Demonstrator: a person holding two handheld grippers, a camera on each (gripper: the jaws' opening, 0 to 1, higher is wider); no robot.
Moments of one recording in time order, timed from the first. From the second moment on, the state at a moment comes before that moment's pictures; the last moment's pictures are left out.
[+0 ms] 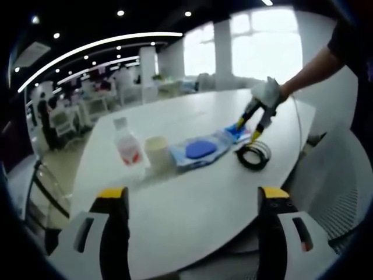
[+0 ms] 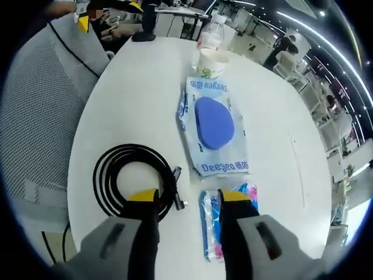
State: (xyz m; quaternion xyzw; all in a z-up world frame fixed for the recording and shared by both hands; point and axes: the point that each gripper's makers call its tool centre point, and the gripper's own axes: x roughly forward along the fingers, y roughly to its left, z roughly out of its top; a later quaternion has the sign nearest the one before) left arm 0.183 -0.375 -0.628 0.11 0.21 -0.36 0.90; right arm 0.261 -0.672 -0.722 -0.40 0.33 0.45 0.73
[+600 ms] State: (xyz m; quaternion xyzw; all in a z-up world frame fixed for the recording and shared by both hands) left arm 0.183 -0.375 -0.629 0.12 0.21 -0.36 0.90; right arm 0.296 -0.712 -0.718 -0.45 0.34 0.42 0.71
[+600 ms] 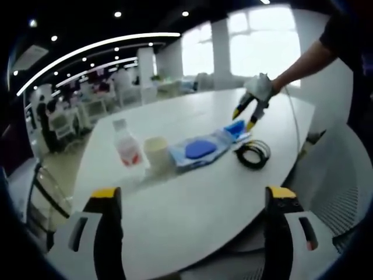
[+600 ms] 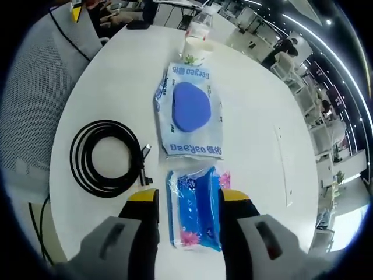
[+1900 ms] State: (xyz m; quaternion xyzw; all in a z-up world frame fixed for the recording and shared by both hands) left arm 0.186 -0.372 -0.630 0.11 0.21 -0.35 0.90; right arm 0.312 -0.734 -0.747 -0.51 0.37 0.41 0.67
